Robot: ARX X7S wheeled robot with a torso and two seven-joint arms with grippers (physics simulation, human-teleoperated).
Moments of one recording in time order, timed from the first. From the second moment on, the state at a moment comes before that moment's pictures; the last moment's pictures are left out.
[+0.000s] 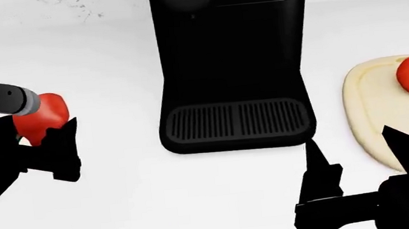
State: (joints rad) left arm -0.92 -0.55 0.38 0.21 -1.04 -1.03 -0.47; right arm 0.42 0.76 0.21 -0.66 1.45 1.00 0.58
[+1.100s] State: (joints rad) left arm -0.91 -0.54 0.38 0.28 -1.12 -1.04 -0.50; right arm 0.36 0.79 0.26 -0.68 1.44 0.96 0.55
